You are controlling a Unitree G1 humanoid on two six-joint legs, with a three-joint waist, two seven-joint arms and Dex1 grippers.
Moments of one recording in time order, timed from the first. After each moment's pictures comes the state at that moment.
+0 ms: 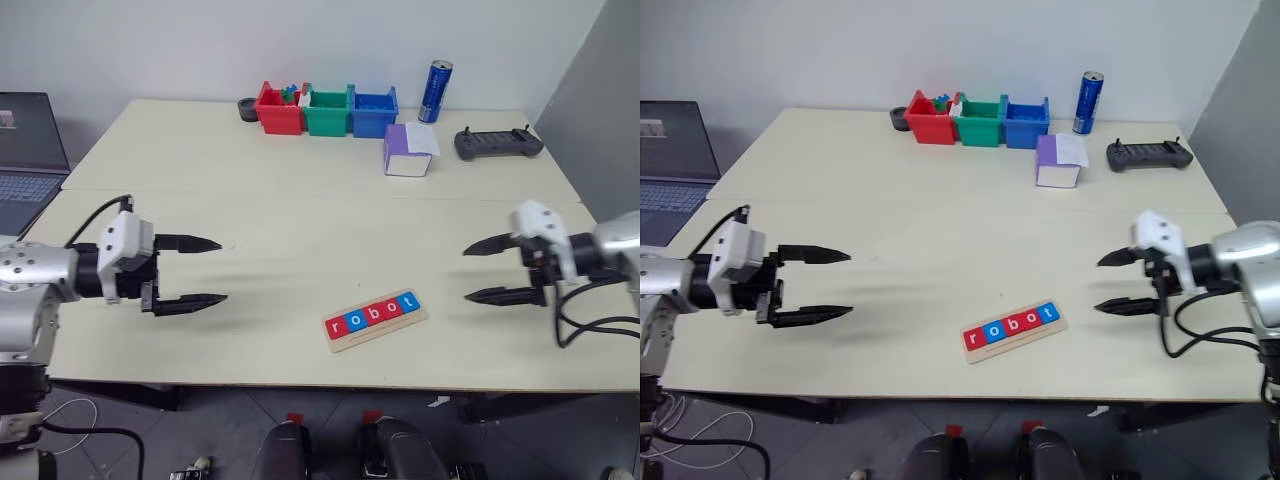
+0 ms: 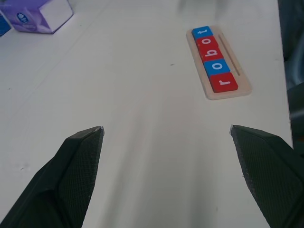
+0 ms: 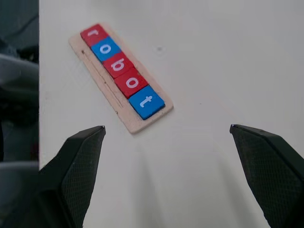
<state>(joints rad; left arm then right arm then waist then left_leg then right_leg) -0.30 1.02 0.23 0.12 -0.48 0.13 -1.47 -0.44 -1.03 -0.14 0.01 0.33 0.49 1.50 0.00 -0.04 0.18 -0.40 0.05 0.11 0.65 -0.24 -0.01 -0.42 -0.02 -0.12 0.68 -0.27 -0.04</state>
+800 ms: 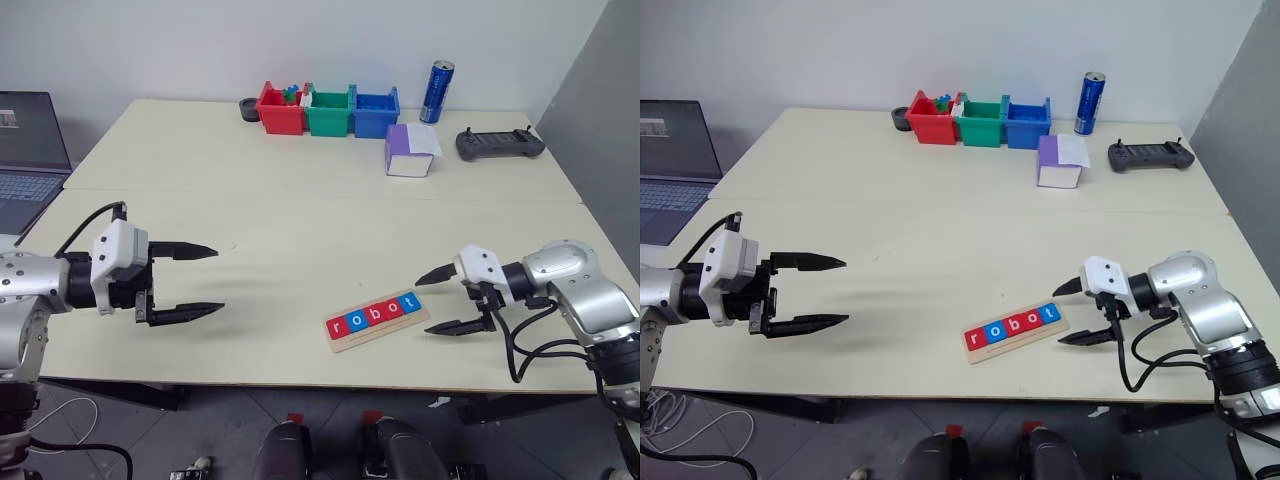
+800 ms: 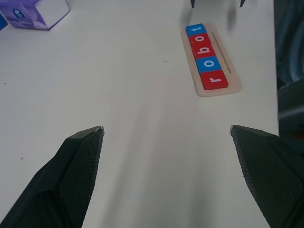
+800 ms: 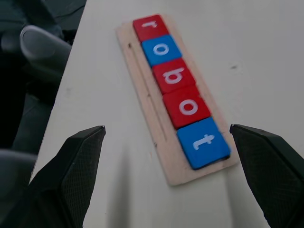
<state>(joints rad) -0.18 1.00 0.26 -0.01 -0.48 0.14 -1.43 -0.55 -0.80 0.26 0.15 0.17 0.10 1.48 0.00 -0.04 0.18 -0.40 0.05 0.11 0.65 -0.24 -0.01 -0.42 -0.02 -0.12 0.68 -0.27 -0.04</state>
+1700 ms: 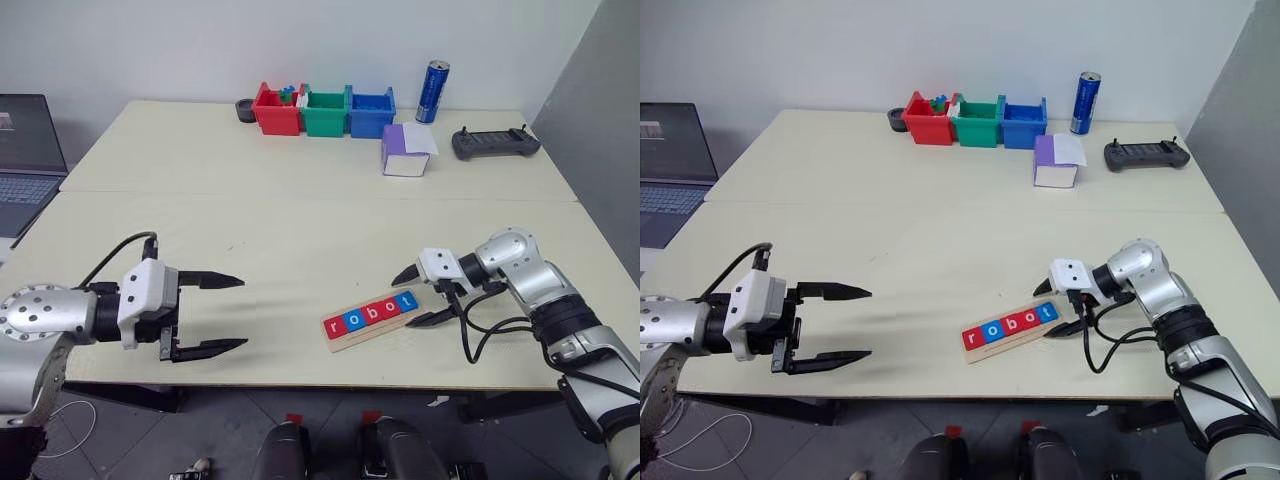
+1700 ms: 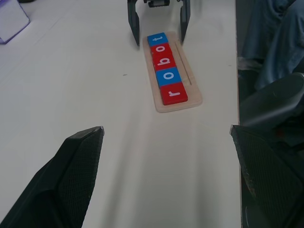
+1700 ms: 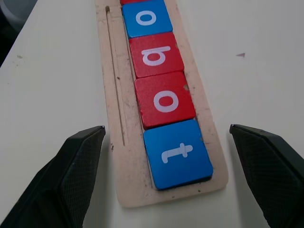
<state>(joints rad) 0.00 0.95 0.27 -0.24 -0.51 0.17 -1.36 -0.77 -0.62 0.38 0.56 0.02 -0.12 1.51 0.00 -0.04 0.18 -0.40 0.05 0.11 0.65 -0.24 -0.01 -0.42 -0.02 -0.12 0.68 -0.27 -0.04</state>
